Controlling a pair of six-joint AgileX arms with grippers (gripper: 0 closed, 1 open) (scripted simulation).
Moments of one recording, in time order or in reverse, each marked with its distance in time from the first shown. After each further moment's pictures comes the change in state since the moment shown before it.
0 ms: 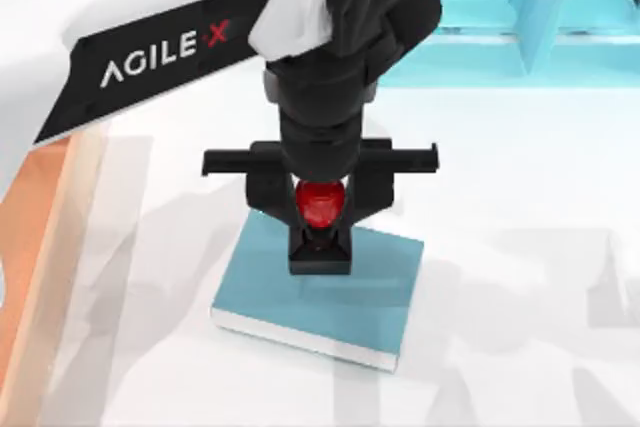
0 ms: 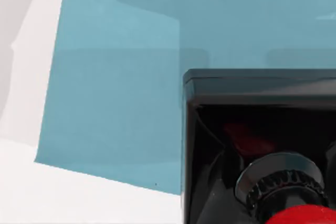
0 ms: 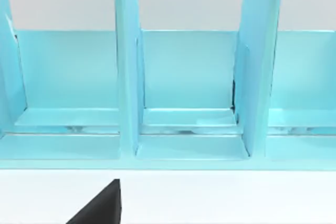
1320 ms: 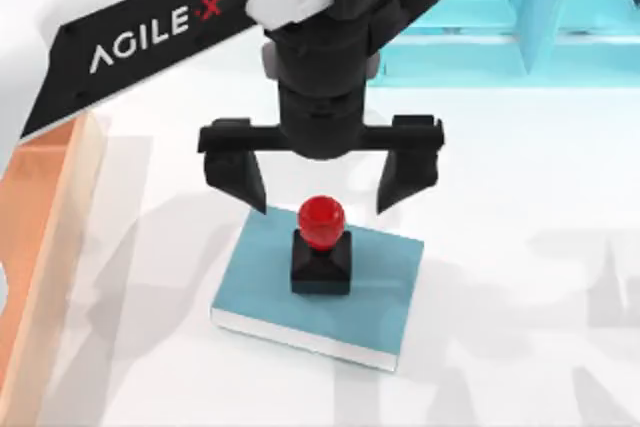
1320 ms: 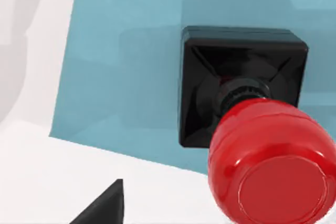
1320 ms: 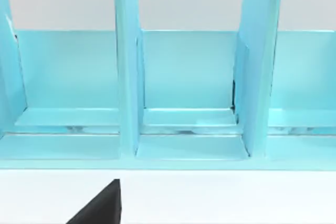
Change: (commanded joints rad) left arm 0.000 0.005 0.110 -0.107 0.000 -0.002; right arm 0.000 0.000 0.000 0.000 0.000 0.000
